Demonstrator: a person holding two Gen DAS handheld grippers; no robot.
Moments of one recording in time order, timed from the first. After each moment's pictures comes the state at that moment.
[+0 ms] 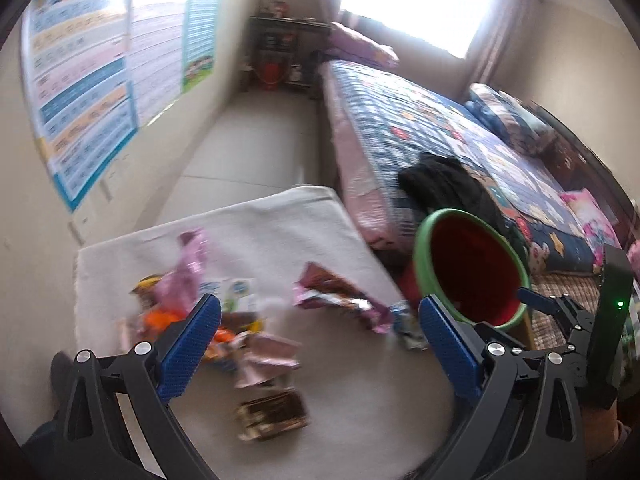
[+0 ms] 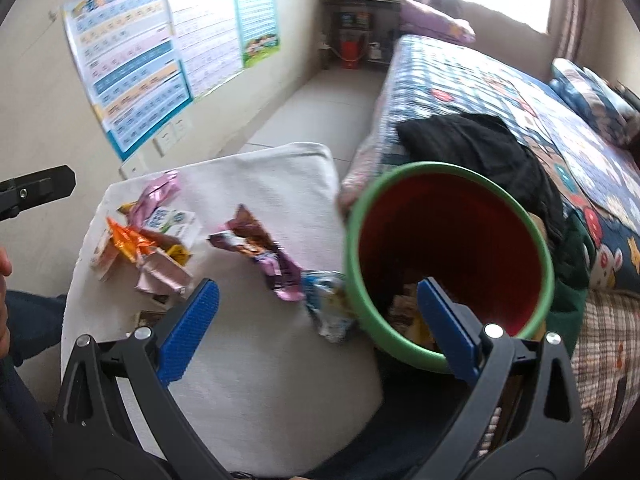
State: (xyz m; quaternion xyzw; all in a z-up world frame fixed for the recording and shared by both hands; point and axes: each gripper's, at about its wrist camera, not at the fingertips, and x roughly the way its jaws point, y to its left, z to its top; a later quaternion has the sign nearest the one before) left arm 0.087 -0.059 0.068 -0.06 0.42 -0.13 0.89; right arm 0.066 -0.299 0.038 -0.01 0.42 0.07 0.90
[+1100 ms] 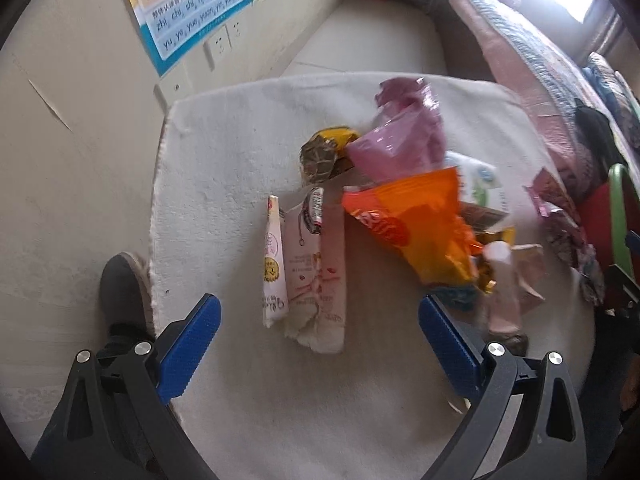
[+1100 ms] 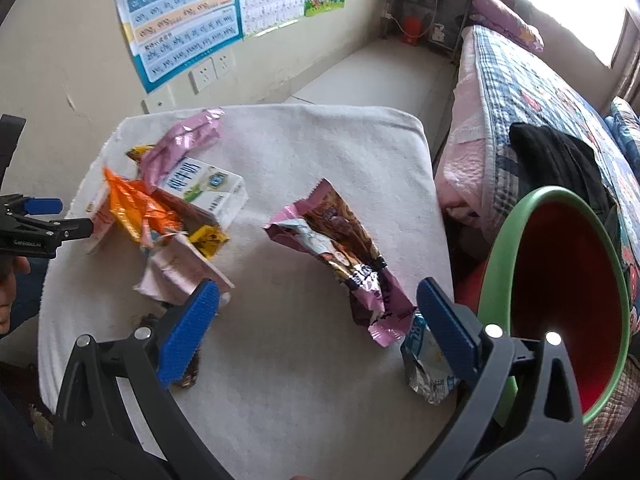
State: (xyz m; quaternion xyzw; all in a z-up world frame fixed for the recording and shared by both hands) left arm 0.131 0.086 -0.090 -0.05 0.58 0.03 0.81; right arm 0.134 -0.197 -0.038 -0.09 0.48 0.13 0.86
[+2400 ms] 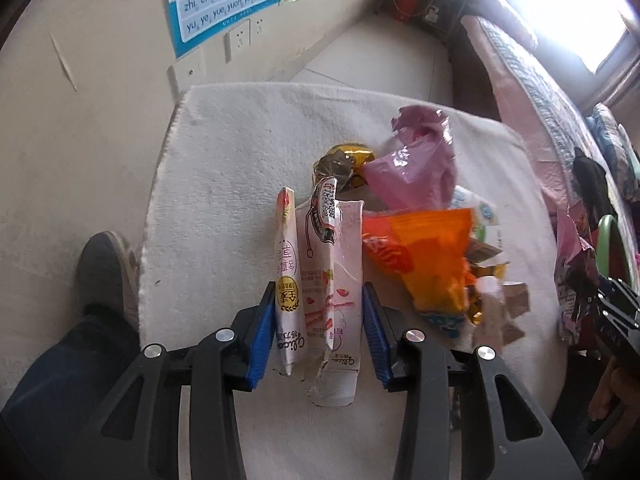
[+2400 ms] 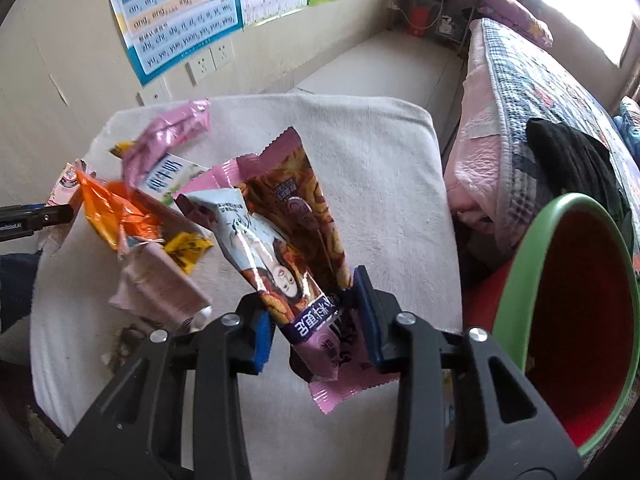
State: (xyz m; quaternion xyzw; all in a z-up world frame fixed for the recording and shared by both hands) left arm 0.118 0.099 -0.083 -0.13 0.56 0.03 0.82; right arm 0.153 -0.196 -0.049 -0.09 0.49 0.15 0.85
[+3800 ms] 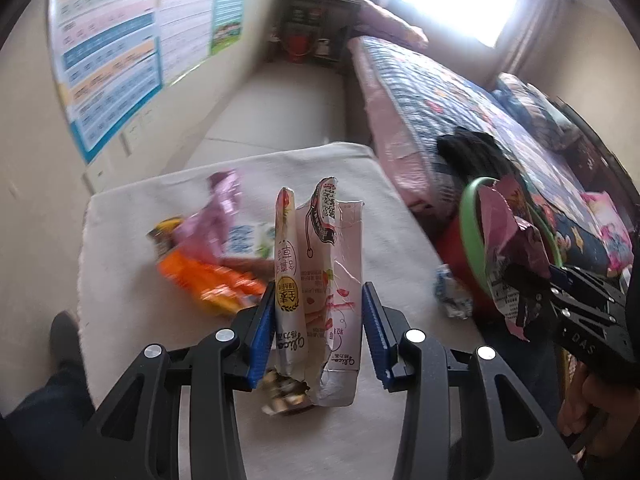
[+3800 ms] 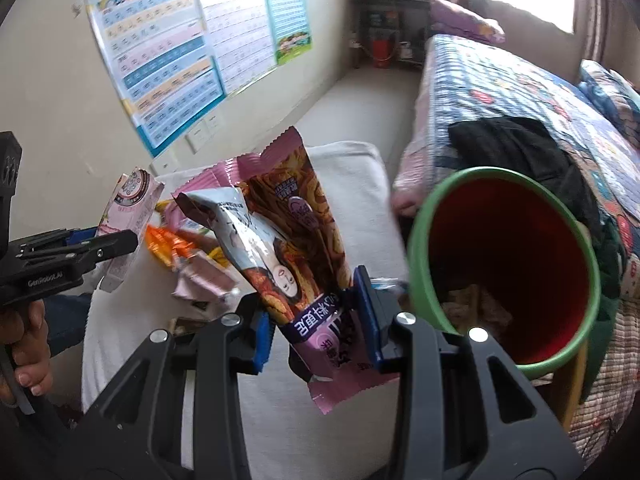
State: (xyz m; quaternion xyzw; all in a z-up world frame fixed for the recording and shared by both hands) left arm 0.086 -0.045 0.013 -0.06 0.47 -0.11 0.88; right arm 0.075 -0.272 0.030 0.01 0.42 0.11 0.90
